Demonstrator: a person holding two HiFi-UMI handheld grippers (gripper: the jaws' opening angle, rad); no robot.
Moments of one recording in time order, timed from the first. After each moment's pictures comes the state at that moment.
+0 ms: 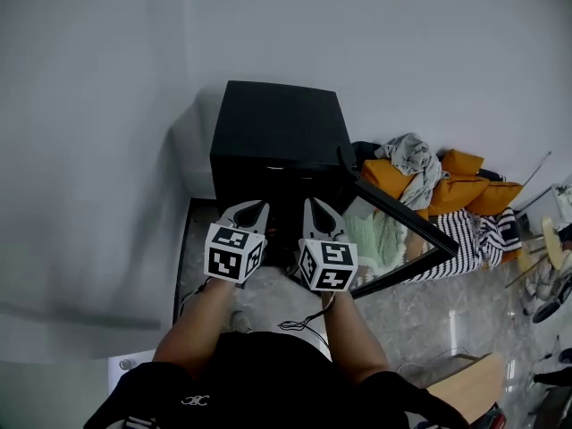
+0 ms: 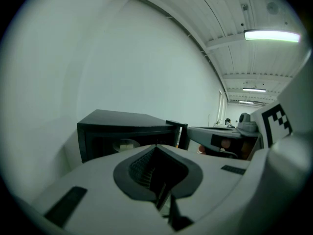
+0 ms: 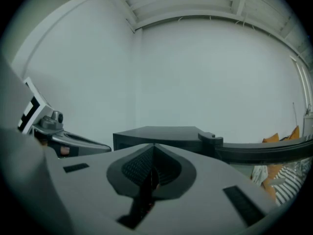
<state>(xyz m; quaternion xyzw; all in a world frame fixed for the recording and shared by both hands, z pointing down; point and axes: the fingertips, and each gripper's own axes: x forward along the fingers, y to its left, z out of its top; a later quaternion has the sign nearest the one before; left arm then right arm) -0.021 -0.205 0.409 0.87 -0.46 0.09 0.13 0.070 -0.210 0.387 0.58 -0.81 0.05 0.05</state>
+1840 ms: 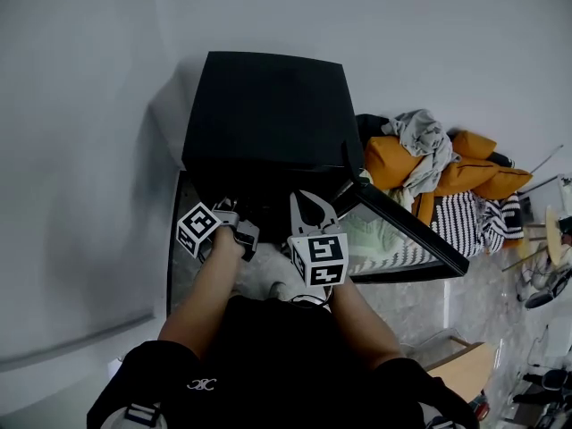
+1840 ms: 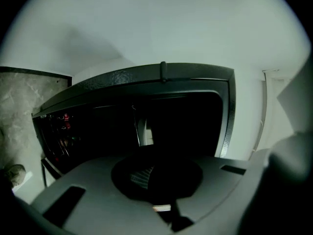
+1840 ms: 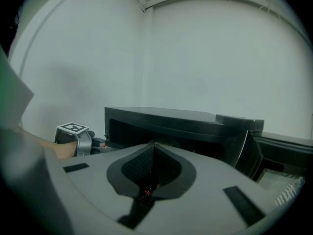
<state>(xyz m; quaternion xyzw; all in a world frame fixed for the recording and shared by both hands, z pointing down) -0.065 -0.333 0.541 0.60 -0.43 -0.35 0.57 0.063 -0.282 0.449 0.52 -0.84 0.06 0.15</state>
